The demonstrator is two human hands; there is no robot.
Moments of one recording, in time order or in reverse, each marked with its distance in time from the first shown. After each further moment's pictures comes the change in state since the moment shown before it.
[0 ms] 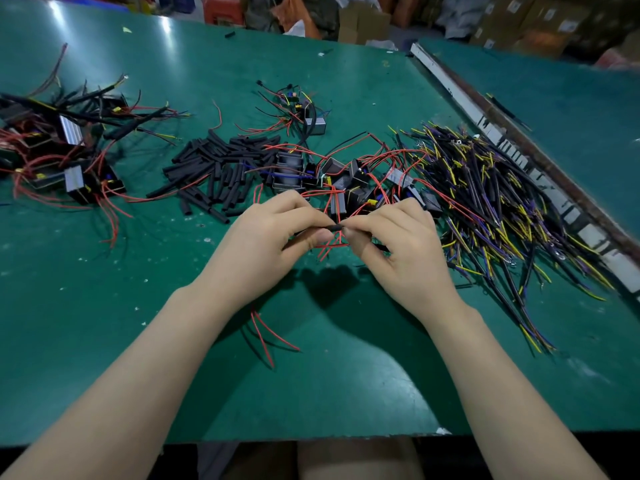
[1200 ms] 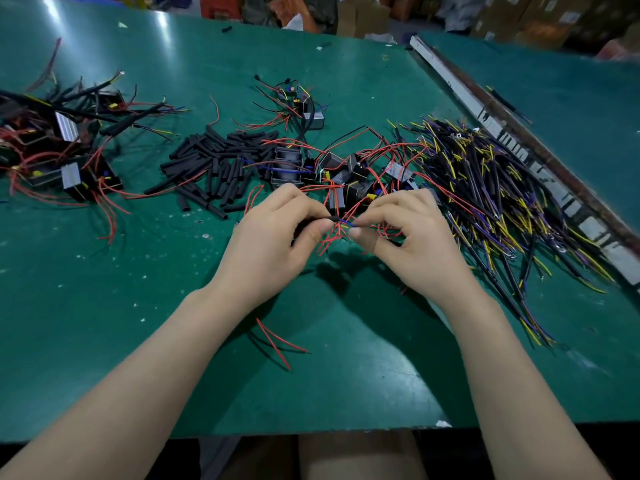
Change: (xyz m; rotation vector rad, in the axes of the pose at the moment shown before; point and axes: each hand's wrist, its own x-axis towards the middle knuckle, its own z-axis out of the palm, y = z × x) left_hand -0.003 0.007 0.014 -0.012 0.142 -0.084; right_hand 0.007 0.005 -0.014 0.190 -0.115 0.167
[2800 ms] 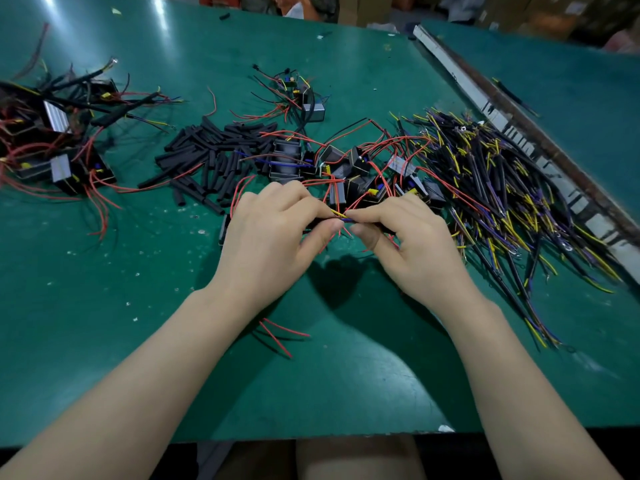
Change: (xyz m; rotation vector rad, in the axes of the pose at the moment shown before) left_hand 0.003 0.007 -0.001 0.217 -0.006 0.071; right_hand -0.004 0.002 0.005 -0.071 -0.004 -0.130
